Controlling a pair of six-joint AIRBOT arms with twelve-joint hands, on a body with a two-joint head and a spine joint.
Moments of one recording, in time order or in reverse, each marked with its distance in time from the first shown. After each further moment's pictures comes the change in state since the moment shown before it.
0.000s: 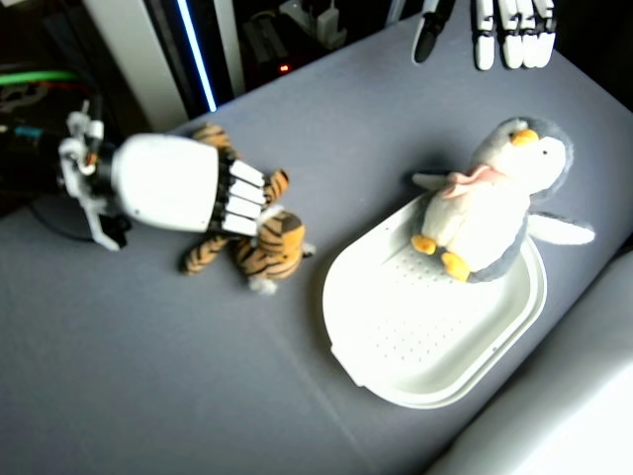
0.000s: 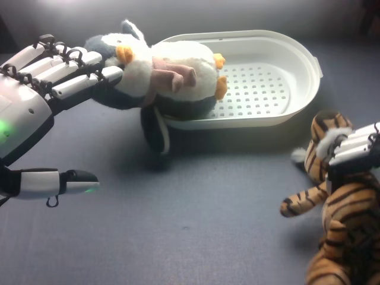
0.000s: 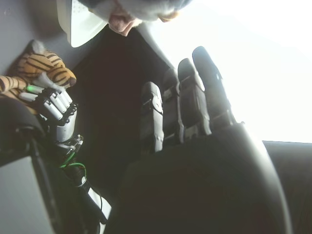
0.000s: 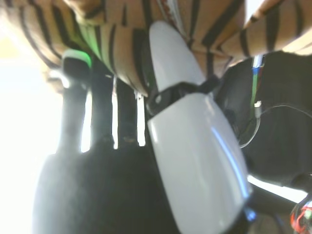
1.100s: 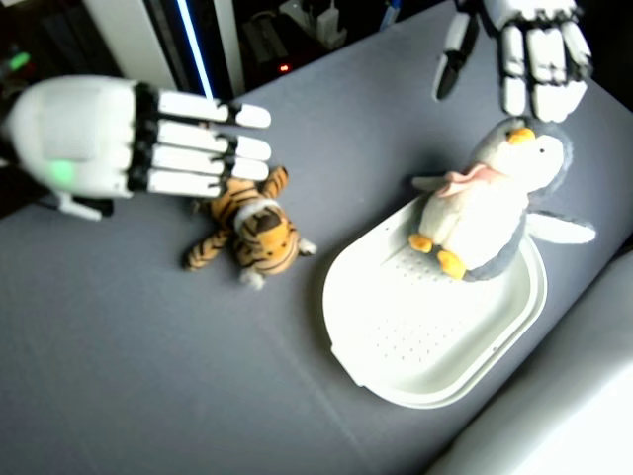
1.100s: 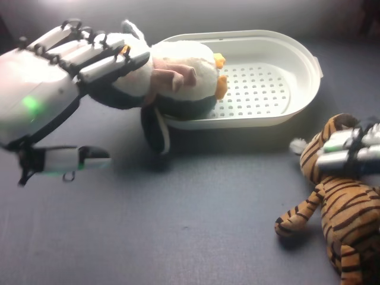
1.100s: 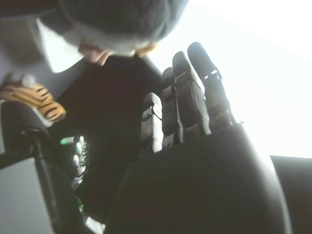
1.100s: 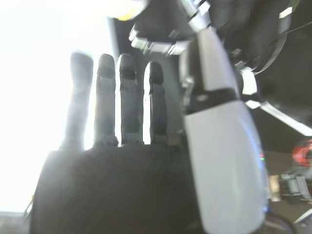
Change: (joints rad) left arm -0.126 -0.039 0.043 0.037 0.124 0.044; right arm -0.190 0.073 -0.115 0.115 0.342 -0.039
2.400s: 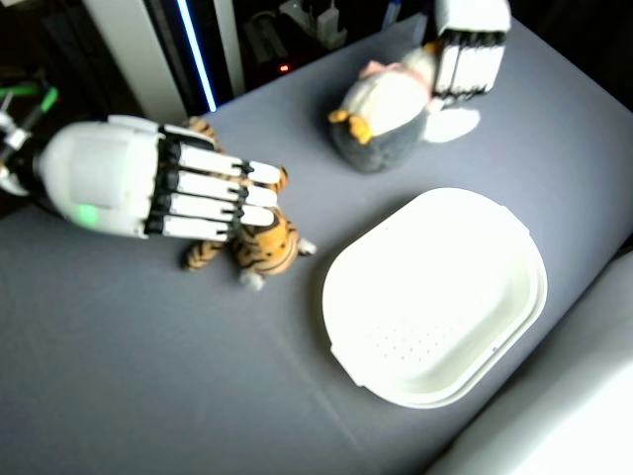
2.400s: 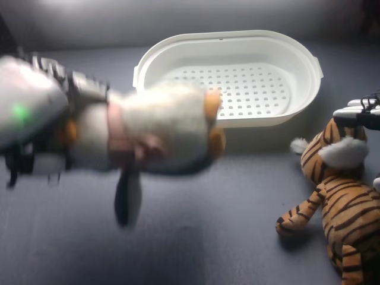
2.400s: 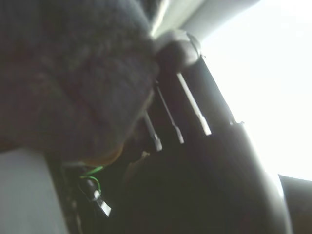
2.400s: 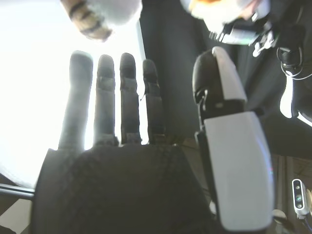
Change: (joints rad) left arm -0.020 -0.003 0.037 0.007 -0.030 -0.040; right arm -0.018 -0.081 0.084 0.241 0.021 0.035
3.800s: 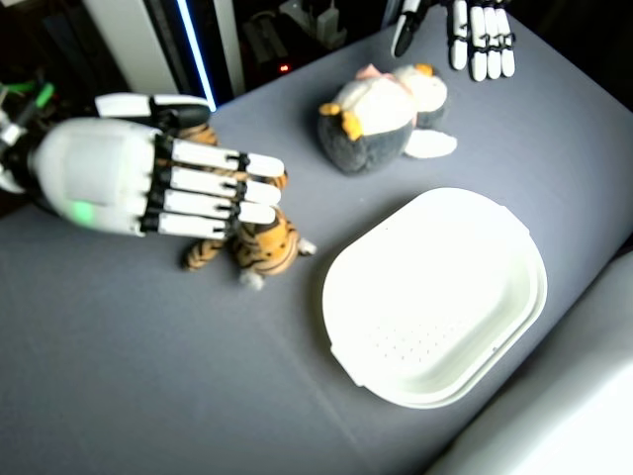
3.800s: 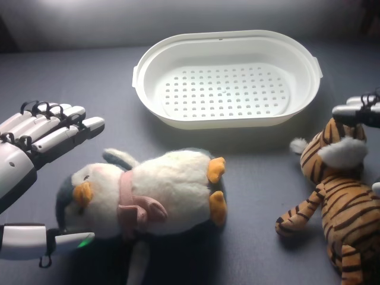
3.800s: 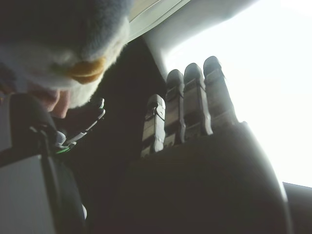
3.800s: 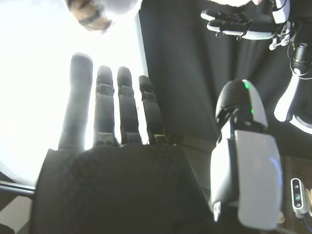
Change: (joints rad) left arm 0.402 0.019 -0.126 -0.134 -0.216 -0.196; right arm 0.003 0.006 -0.010 -0.007 0.003 -0.004
